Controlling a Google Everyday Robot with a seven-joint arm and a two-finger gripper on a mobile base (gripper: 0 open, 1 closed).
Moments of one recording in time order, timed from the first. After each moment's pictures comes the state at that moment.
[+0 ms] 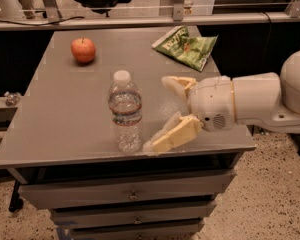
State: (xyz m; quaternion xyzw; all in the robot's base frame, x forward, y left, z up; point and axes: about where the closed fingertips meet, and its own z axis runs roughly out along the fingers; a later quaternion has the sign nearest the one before) arm 0.436 -0.017 0.918 -0.52 0.64 0.35 0.45
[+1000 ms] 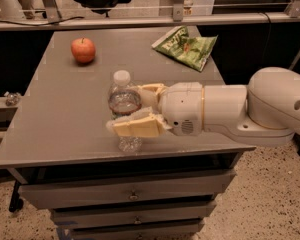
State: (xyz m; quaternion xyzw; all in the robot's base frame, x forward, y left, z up) arm 0.432 0.042 0.927 -0.49 0.60 0.39 0.50
